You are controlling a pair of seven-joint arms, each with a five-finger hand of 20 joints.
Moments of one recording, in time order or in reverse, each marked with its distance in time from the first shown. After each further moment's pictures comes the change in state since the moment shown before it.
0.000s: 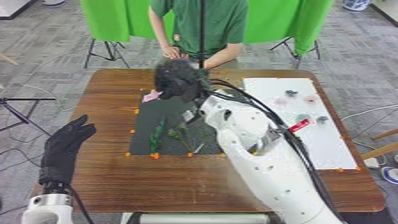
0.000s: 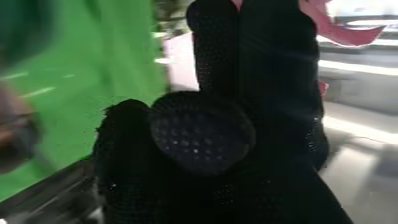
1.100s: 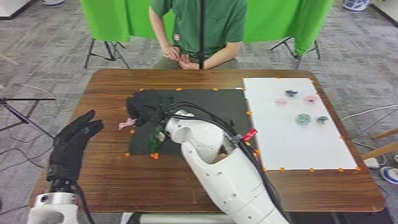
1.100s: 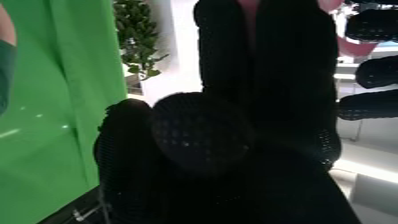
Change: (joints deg) left arm -1.2 -0.1 1.2 0.9 3.1 -4.1 2.6; right arm -2.3 -15.3 1.6 18.4 -15.7 2.4 -8.3
